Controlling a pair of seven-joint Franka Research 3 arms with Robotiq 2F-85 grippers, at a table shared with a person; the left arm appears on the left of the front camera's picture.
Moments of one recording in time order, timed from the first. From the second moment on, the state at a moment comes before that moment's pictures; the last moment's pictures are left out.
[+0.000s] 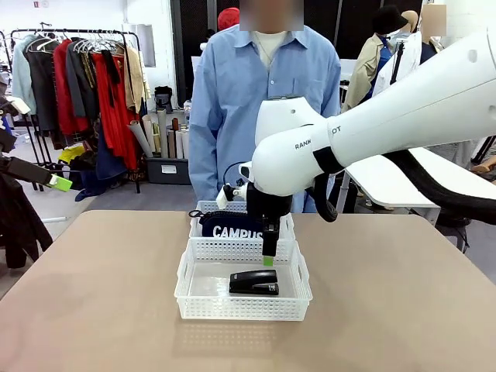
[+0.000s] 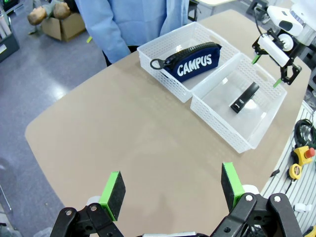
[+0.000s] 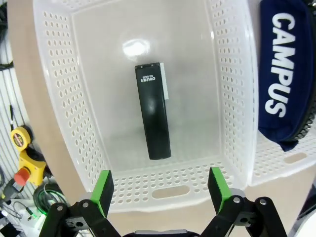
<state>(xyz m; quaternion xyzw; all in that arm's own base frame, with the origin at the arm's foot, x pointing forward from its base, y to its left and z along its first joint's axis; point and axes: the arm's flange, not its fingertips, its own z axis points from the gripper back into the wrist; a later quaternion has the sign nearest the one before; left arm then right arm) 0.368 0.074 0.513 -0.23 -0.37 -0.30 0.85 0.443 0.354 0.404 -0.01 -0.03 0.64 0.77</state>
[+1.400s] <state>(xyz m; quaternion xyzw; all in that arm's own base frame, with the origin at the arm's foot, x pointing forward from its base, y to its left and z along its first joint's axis) 0.368 0.074 0.513 -0.23 -0.37 -0.30 0.85 0.442 0.281 0.453 0.04 -0.08 0.56 0.82</state>
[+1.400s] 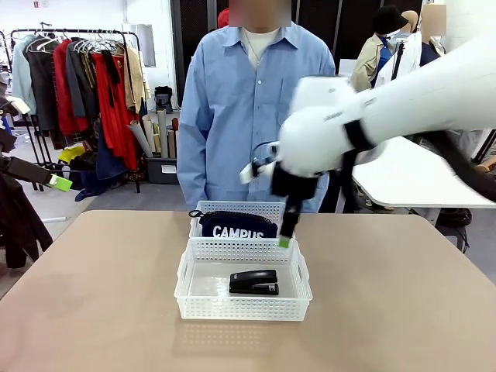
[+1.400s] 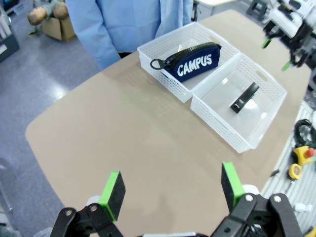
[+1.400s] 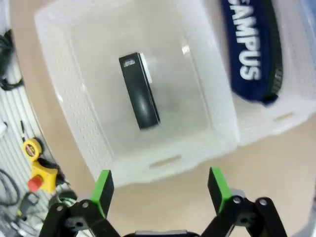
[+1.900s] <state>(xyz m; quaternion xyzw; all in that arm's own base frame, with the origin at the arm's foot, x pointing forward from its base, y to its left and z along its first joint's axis) 0.368 0.074 0.513 -0.23 -0.37 -0.30 0.85 0.372 0.078 0.504 0.17 -0.21 0.43 0.86</state>
